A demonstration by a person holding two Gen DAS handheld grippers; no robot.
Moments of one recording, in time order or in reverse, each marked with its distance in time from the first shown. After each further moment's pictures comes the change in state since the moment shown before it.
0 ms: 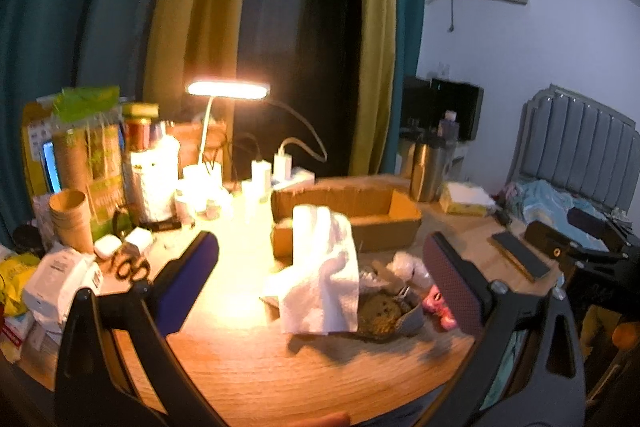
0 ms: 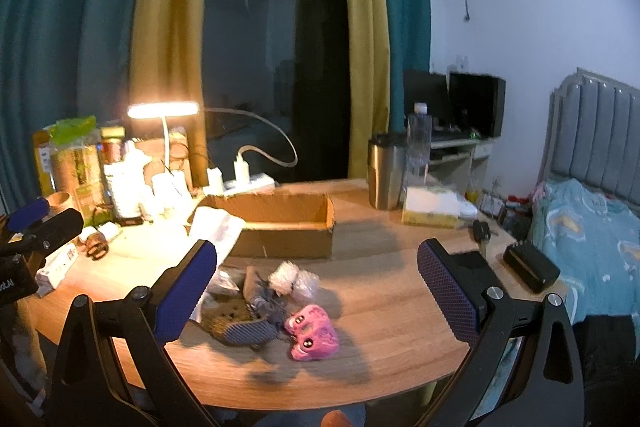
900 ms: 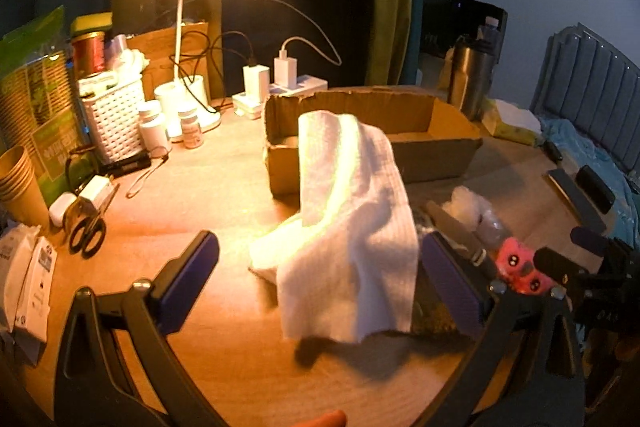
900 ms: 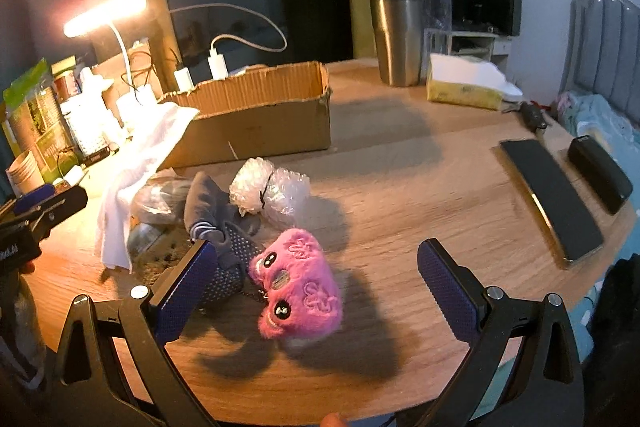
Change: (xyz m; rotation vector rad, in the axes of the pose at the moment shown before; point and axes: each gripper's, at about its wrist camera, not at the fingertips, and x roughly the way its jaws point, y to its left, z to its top) left arm 0.141 0.004 -0.040 0.036 0.304 0.046; right arm 0.135 -0.030 -0.068 0.107 0.374 0.061
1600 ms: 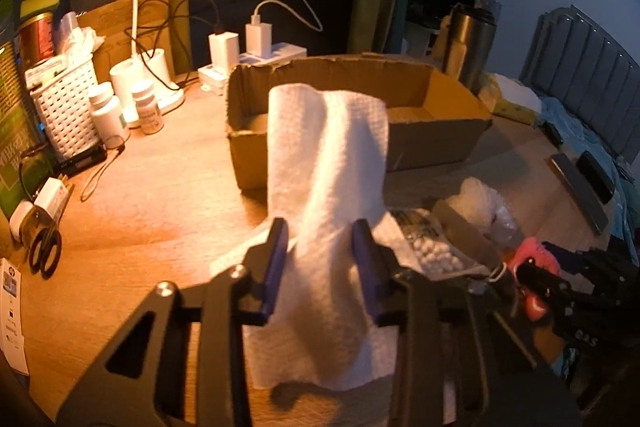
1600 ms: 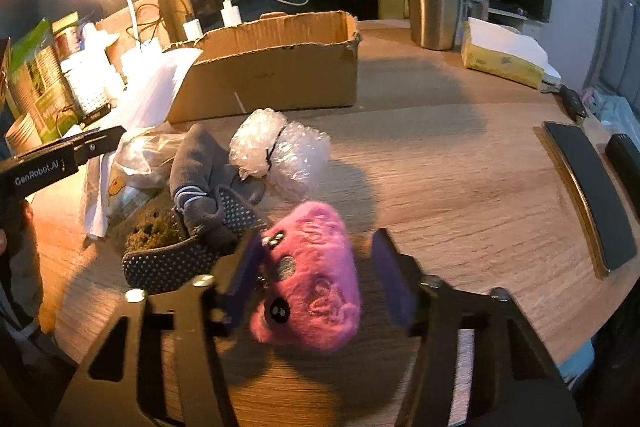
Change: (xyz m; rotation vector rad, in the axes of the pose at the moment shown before) left arm 0.050 -0.002 0.011 0.024 0.114 -0.091; right arm 0.044 0.004 -0.004 -0.073 0.136 0.054
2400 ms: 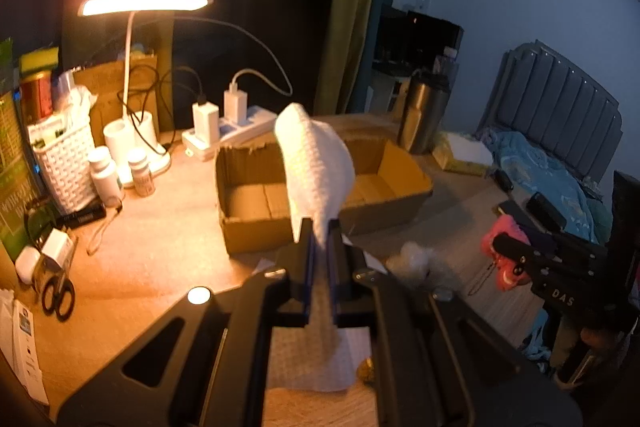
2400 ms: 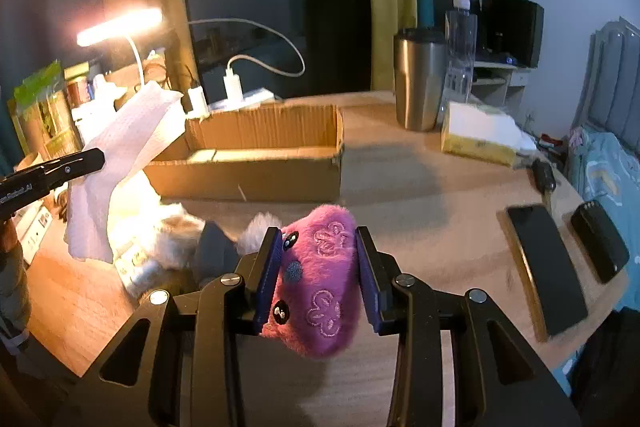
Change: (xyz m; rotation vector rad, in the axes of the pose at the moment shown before) left arm -0.068 0.004 0.044 0.000 -0.155 -0.125; right arm -0.050 -0.005 0.042 -0.025 -0.181 -0.029
